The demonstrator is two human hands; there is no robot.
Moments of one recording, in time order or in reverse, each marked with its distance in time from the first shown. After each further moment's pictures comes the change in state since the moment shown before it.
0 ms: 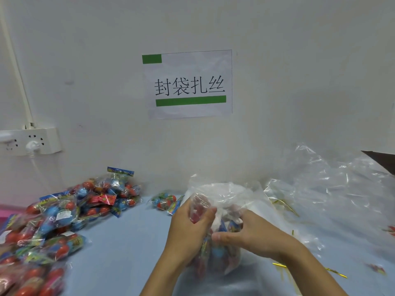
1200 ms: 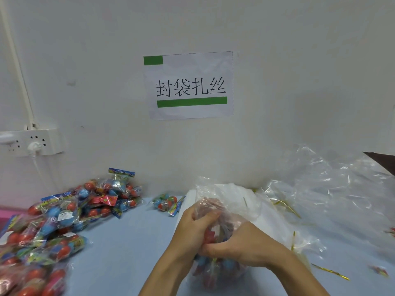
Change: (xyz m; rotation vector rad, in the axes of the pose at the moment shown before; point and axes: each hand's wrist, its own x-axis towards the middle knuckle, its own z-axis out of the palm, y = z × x) left_hand -0.002 0.012 0.006 -0.327 -0.140 -0.309; right_hand -0.003 -0.012 0.025 -0.020 -0.050 -0.074
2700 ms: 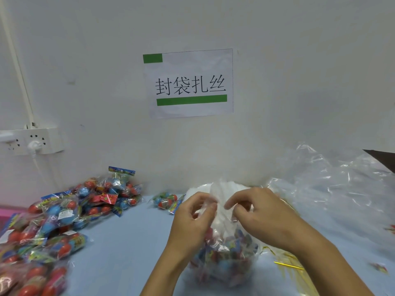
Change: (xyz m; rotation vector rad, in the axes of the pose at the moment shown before) left_hand -0.001 0.002 -0.004 0.243 0.039 0.360; right_hand -0.017 -0.039 -0.033 -0.582 0.321 -0.102
